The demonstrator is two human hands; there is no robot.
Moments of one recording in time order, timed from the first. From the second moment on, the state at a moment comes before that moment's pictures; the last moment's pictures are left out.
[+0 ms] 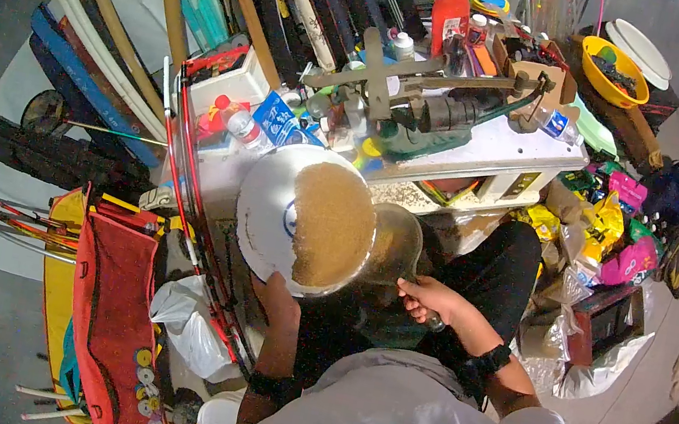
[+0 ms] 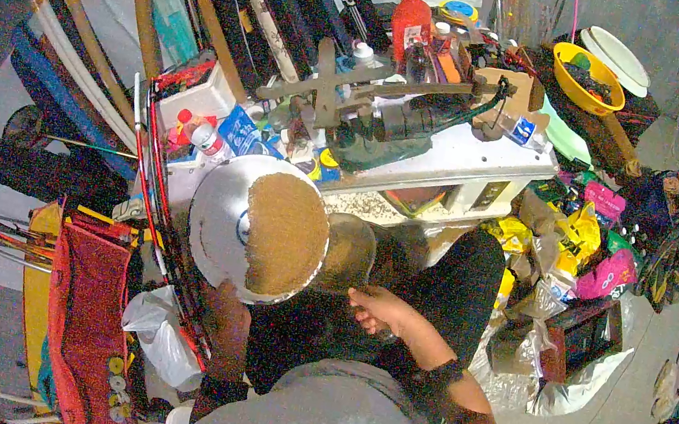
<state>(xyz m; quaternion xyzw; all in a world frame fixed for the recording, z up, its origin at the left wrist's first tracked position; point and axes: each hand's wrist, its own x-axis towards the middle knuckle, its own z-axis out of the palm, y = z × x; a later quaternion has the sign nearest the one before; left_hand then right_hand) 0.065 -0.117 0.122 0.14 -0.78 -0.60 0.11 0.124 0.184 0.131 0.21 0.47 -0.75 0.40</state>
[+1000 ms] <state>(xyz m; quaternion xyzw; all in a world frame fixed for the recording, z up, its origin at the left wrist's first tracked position) 0.051 -0.082 0.149 0.14 -0.62 -0.75 0.17 0.126 0.188 0.126 0.19 0.50 -0.74 0.41</state>
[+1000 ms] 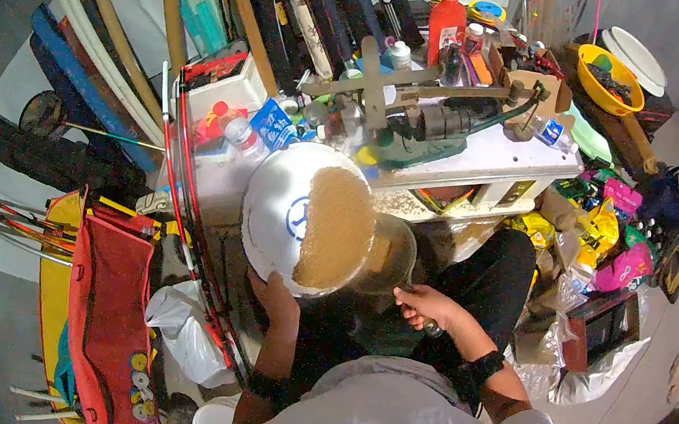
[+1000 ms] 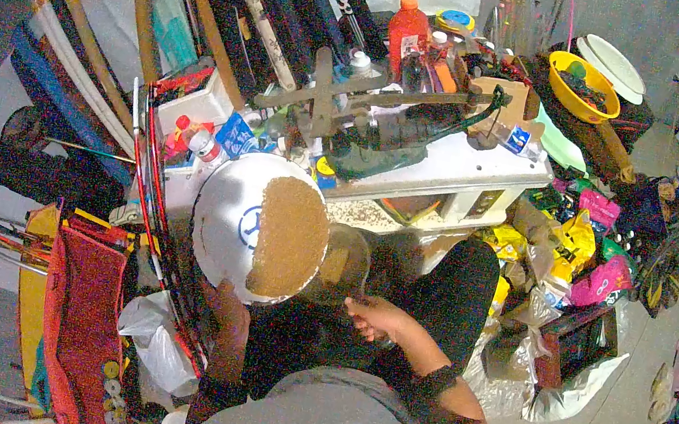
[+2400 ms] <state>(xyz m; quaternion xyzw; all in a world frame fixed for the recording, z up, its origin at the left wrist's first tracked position) 0.021 -0.087 0.128 0.13 -0.70 -0.66 0.23 0.117 0.208 0.109 0.18 0.53 -0.72 0.41</state>
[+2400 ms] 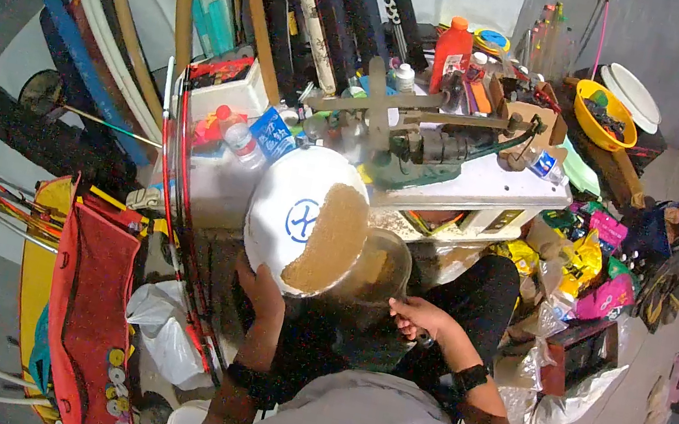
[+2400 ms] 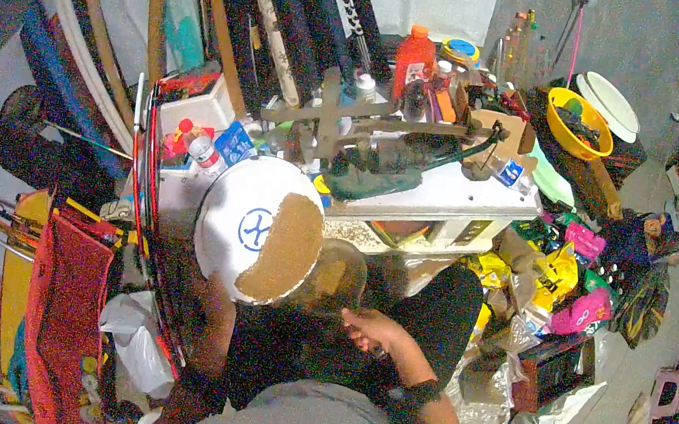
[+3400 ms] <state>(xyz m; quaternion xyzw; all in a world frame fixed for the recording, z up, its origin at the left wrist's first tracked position) 0.001 -0.071 0.125 0.14 -0.61 -0.77 0.14 0.115 0.200 0.118 0.20 0.52 -0.72 0.42</state>
